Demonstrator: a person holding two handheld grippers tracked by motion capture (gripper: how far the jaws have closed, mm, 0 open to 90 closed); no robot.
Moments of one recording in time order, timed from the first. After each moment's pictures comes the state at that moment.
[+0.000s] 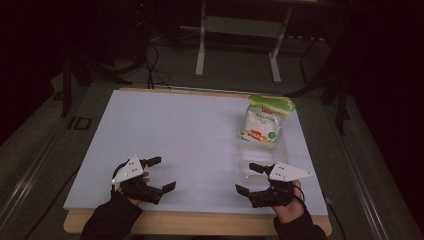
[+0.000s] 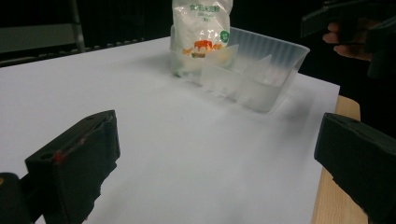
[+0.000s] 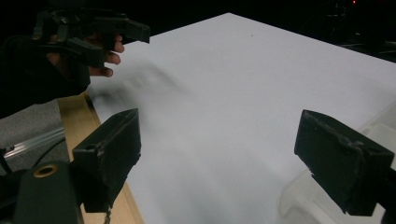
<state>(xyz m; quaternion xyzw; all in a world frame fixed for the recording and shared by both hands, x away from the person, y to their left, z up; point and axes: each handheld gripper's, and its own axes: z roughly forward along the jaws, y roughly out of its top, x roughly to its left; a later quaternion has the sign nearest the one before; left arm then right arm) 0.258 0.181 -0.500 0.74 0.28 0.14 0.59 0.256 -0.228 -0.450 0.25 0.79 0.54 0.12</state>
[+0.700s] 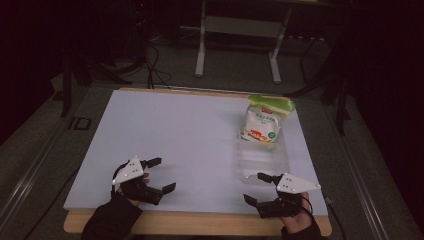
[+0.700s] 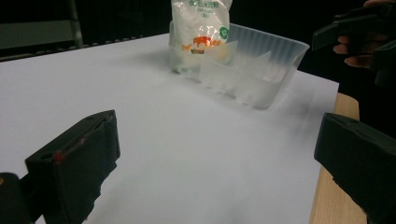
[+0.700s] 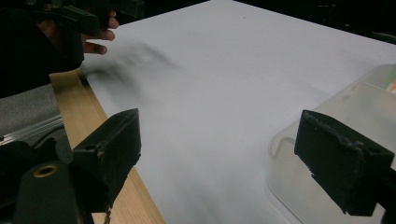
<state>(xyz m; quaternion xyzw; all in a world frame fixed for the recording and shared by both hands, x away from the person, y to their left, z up) 0.257 0.180 -0.503 0.75 0.28 0.14 0.59 0.237 -0.250 -0.468 0.26 0.80 0.52 0.13</state>
